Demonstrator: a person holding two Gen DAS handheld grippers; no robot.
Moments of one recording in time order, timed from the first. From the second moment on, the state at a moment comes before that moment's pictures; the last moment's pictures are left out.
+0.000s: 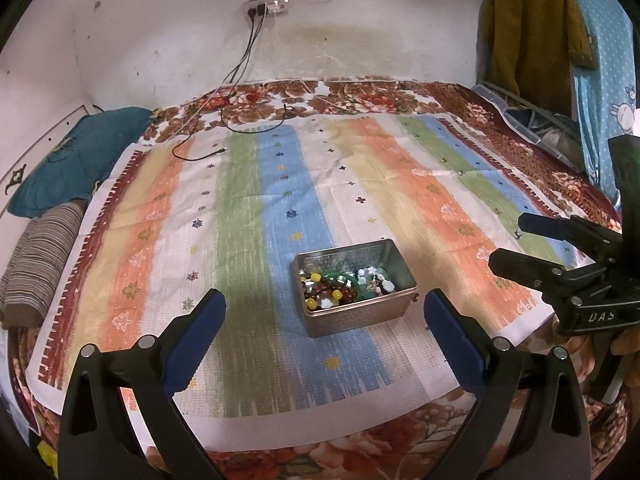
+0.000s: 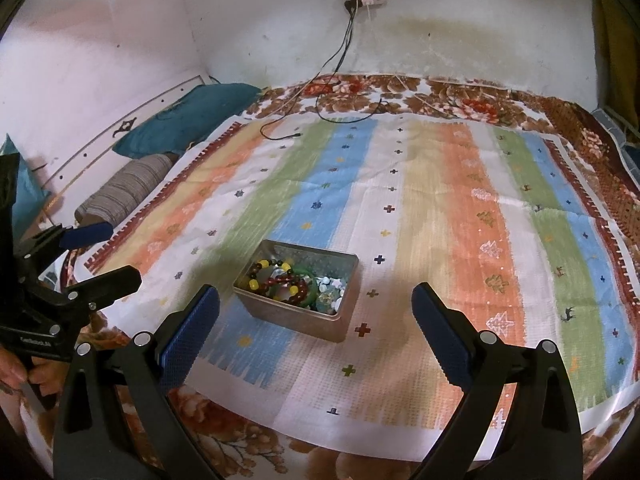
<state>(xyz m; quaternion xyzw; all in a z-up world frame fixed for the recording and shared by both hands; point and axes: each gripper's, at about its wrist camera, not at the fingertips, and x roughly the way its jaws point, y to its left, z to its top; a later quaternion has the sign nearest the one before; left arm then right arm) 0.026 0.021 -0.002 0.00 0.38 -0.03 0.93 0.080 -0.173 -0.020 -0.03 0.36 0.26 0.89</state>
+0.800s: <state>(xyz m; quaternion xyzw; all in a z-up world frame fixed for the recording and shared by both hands) 0.022 0.018 0.000 0.00 0.37 -0.05 0.93 0.080 -0.167 -0.019 -0.03 0.37 0.28 0.89</state>
